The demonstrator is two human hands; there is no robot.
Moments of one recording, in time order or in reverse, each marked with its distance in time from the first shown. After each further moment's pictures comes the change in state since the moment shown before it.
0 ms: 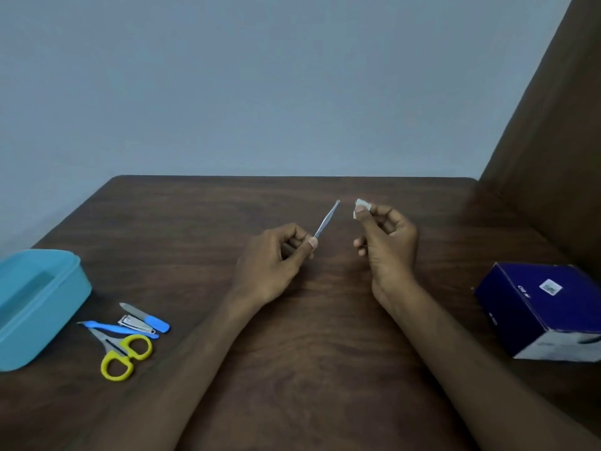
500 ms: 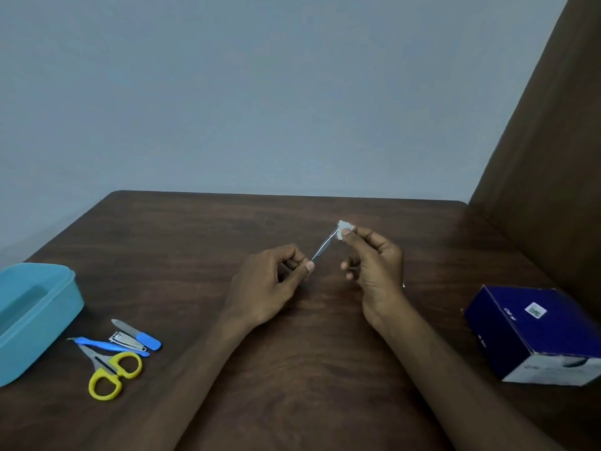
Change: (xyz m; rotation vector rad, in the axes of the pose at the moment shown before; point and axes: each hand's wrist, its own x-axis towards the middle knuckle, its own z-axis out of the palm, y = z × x) left_hand -0.005 0.001 0.000 0.096 -0.015 0.031; right_hand -0.007 -0.006 0.001 0.065 -0.133 0.112
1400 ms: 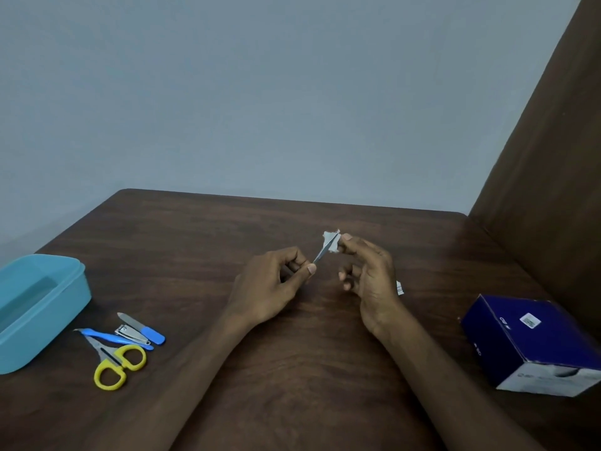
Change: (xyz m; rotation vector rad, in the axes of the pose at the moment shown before) left_hand 0.000 0.001 -0.001 -0.025 -0.018 -0.037; right_hand -0.015 -0.016 0.003 -0.029 -0.160 0.074
